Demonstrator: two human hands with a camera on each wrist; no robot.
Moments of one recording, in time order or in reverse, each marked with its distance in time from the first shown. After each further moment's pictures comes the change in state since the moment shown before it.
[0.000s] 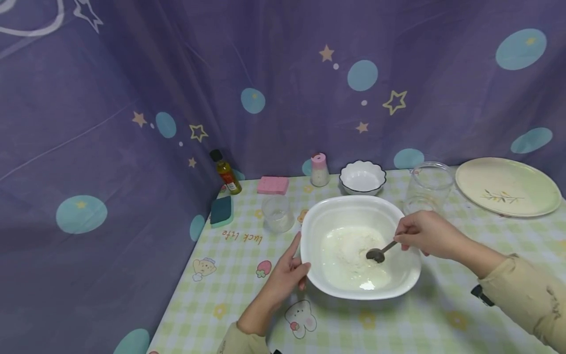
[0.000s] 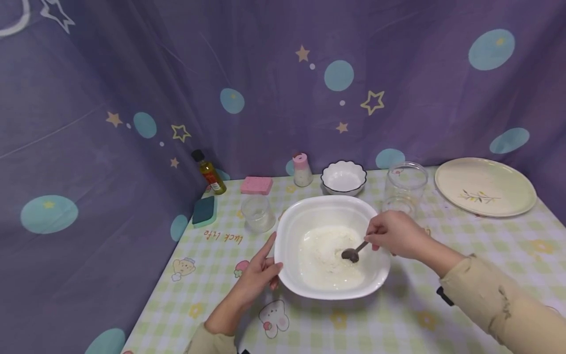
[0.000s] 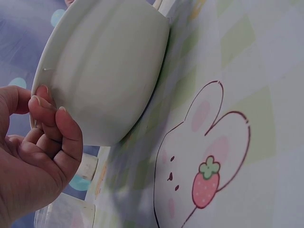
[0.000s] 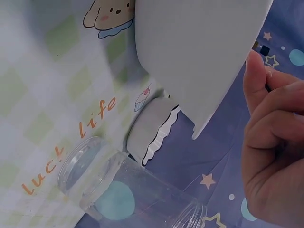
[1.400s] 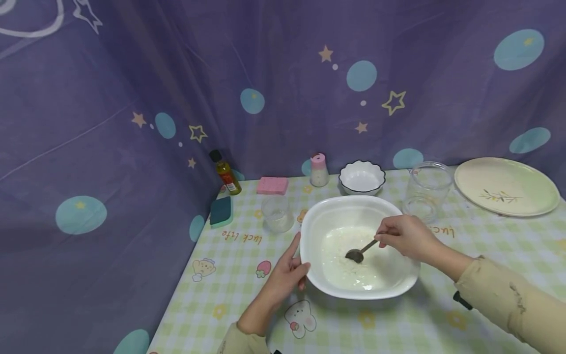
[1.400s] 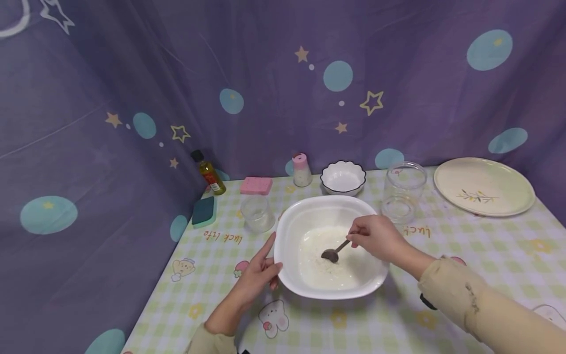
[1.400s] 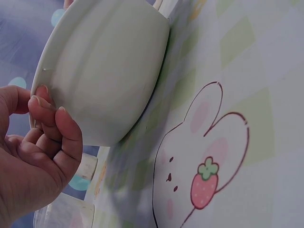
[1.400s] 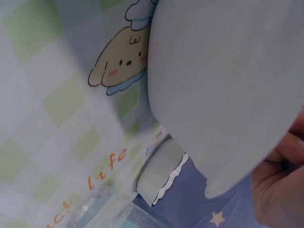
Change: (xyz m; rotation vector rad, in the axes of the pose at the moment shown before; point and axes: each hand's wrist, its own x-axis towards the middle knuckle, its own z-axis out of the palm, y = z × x) left_hand 0.000 -0.001 -0.001 -0.017 -0.020 0.012; right_hand 0.018 -0.002 0.037 0.041 0.127 -0.053
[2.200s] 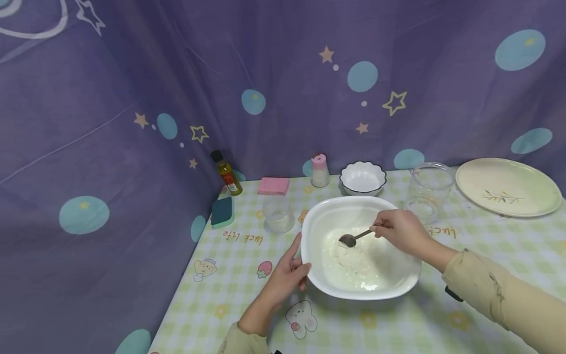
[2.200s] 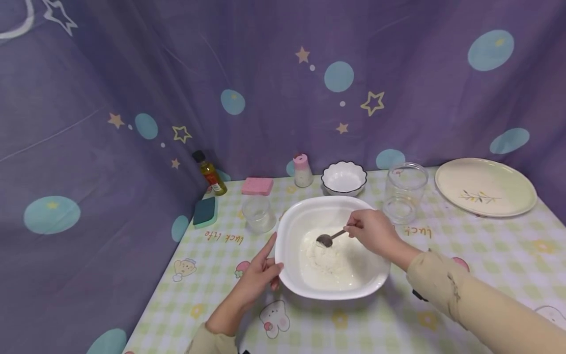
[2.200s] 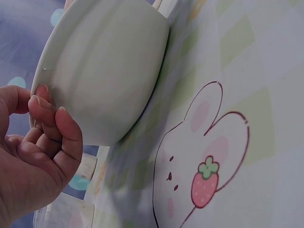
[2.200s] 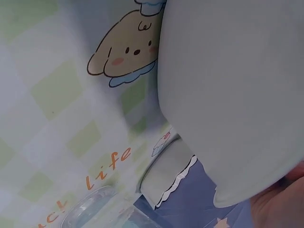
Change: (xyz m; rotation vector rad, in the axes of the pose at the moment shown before) left_hand 0.001 0.001 0.001 0.016 0.021 -0.026; right_hand 0.018 0.005 0.006 -0.145 0.143 -0.060
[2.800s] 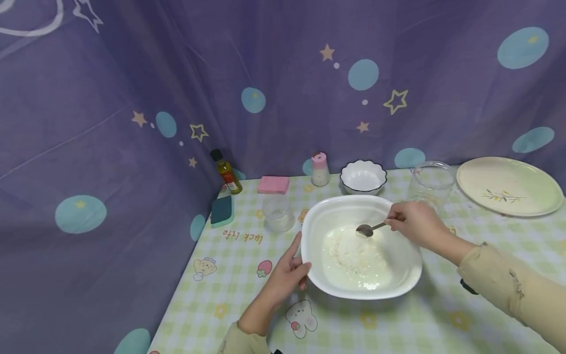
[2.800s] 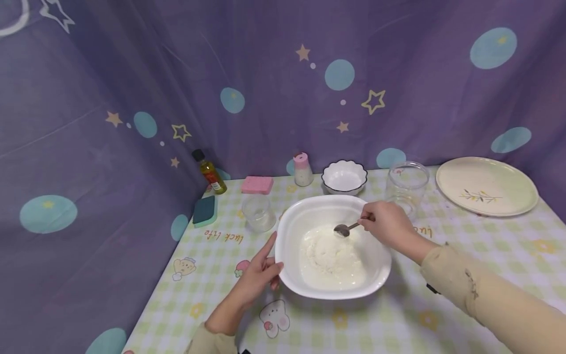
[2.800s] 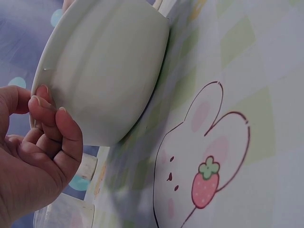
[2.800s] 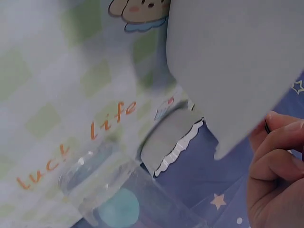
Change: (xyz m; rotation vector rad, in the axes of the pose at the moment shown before) left_hand 0.000 0.001 -0.001 -0.001 0.005 -0.012; right_hand 0.001 0.005 -0.028 -0.122 -0.042 0.049
